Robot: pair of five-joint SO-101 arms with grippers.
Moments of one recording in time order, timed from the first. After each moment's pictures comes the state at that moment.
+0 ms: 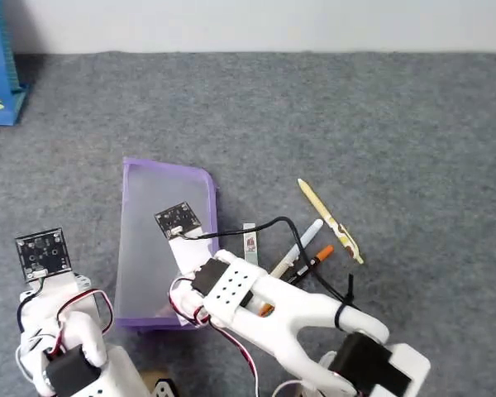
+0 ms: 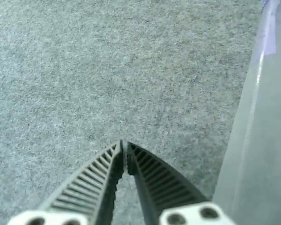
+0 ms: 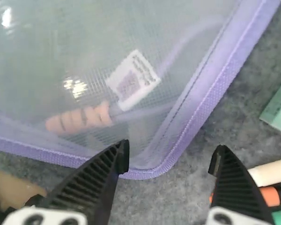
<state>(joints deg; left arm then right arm) -37.4 -103.4 84.3 74.2 -10.1 -58.4 -4.7 37.4 54.1 -29.1</state>
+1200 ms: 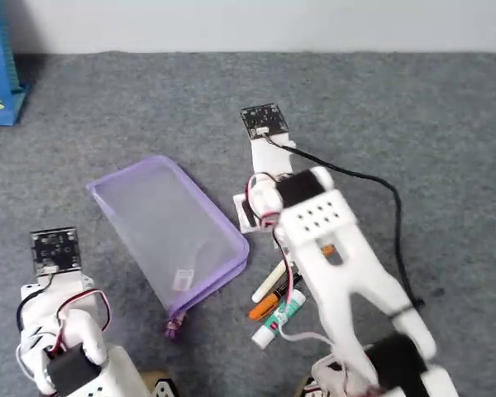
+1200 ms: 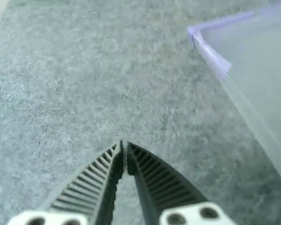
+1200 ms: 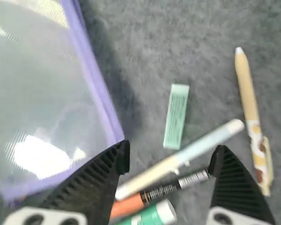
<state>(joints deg) -37.3 -103.4 86.6 70.7 -19.6 -28.0 -16.2 18.7 74.0 -9.7</state>
